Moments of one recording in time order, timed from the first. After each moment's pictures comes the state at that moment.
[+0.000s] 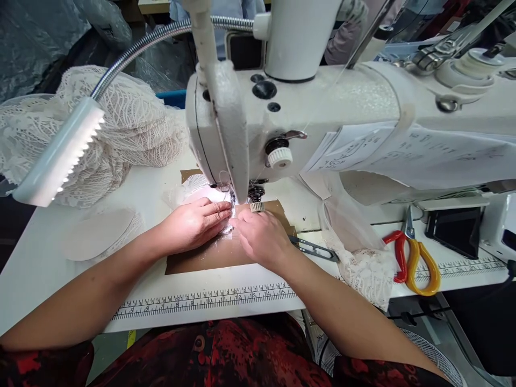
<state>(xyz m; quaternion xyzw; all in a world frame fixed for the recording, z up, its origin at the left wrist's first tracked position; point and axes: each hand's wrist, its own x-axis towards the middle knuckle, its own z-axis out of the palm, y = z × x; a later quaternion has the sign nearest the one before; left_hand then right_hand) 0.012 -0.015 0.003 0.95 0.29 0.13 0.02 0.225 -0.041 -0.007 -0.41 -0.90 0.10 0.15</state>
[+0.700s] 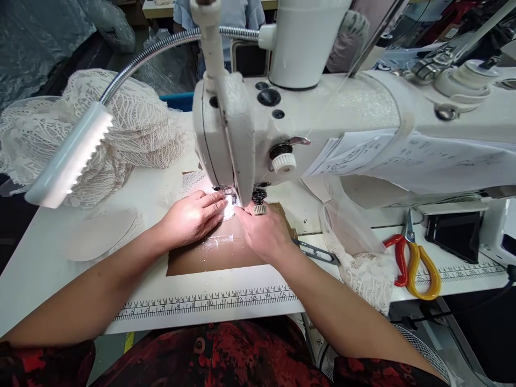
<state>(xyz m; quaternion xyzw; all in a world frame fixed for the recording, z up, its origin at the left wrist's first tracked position) 0.009 -0.007 0.000 0.92 0.36 0.12 -0.04 0.217 -0.033 -0.009 -0.50 -0.86 0.00 0.12</state>
